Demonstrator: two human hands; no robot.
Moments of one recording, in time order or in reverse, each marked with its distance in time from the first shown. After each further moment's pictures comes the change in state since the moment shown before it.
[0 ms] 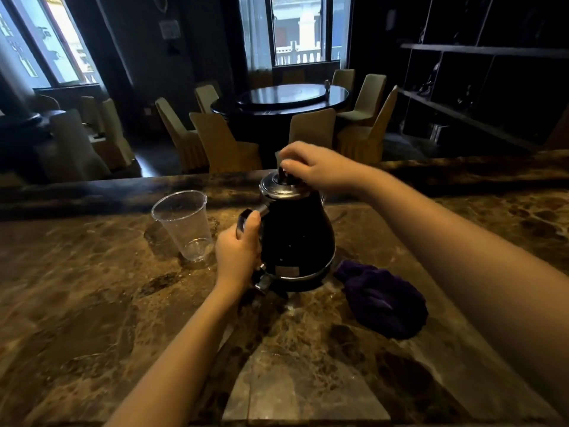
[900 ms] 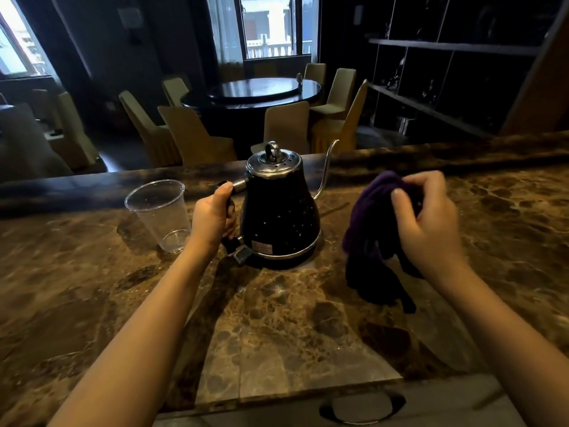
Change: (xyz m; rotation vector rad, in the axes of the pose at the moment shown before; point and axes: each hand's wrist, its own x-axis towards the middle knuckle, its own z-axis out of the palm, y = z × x) left_hand 0.038 -0.003 -0.005 -0.171 -0.212 -0.080; right_hand -0.166 0.037 0.026 0.041 0.845 0.171
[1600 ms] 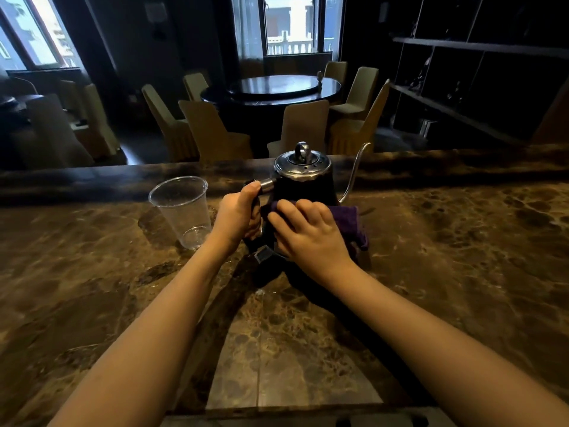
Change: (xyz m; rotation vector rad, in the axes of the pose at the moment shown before) left_hand 0.010 0.002 -0.004 0.010 -0.102 -0.039; right_hand -0.009 -0.005 0.168 -0.610 -0.002 -0.816
